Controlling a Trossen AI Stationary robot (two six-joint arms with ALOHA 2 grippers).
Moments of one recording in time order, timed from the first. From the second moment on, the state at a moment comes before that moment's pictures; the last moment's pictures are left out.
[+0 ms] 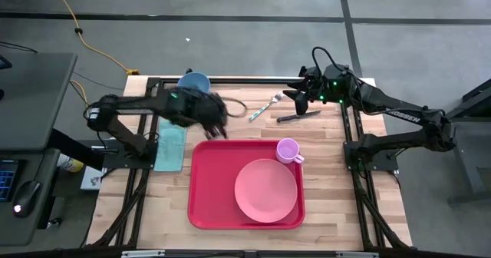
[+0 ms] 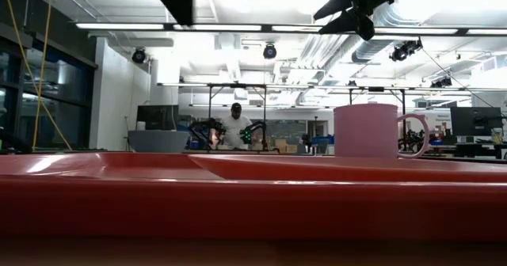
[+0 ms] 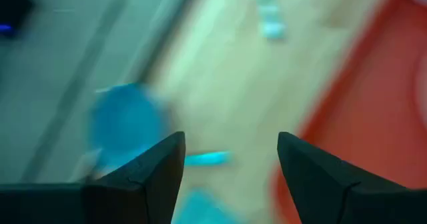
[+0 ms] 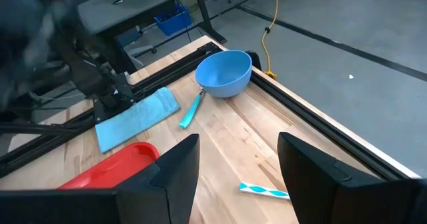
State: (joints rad) left arm -0.01 1.55 1.71 -1.43 -0.60 -0.42; right arm -0.44 1.06 0.98 -0.27 -0.06 0.29
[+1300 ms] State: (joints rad) left arm 1.21 1.61 1.57 -1.25 0.08 0.14; right arm -0.44 1.06 0.98 -0.27 -0.06 0.40
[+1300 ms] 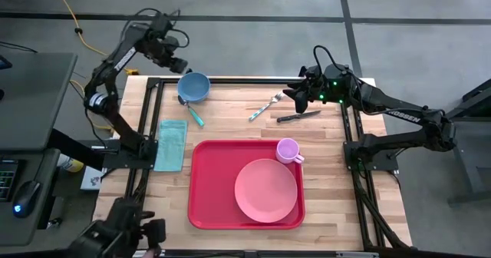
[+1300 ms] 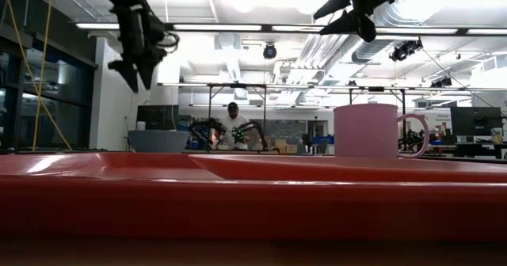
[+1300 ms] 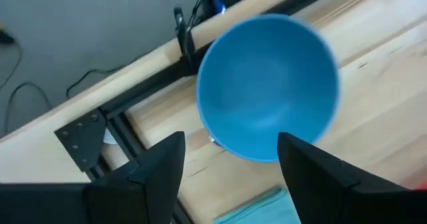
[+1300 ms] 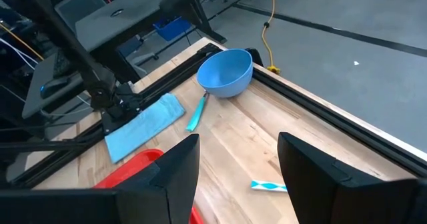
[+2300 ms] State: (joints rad) left arm 1.20 1.91 1.57 -1.14 0.05 0.35; right arm -0.44 1.06 0.98 -0.27 -0.03 0.43
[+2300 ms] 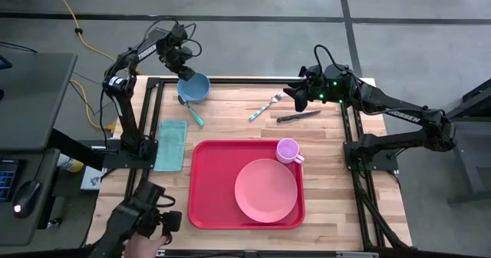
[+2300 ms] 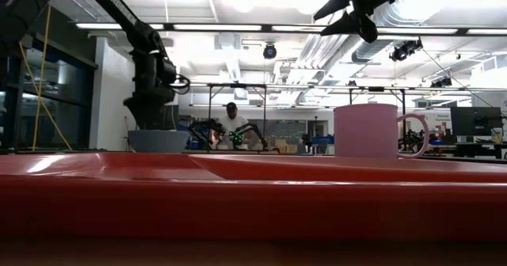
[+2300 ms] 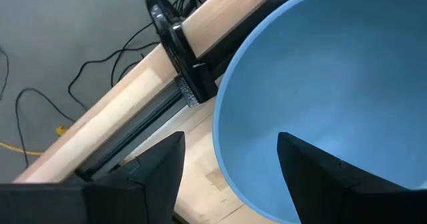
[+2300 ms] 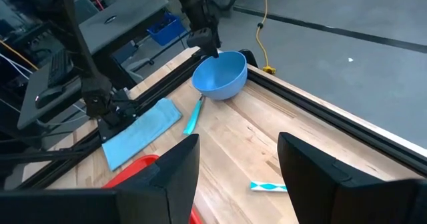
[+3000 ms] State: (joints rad) left arm 1.20 1.97 1.57 -1.07 0.12 0.43; right arm -0.44 1.06 0.98 -0.27 -0.03 0.46
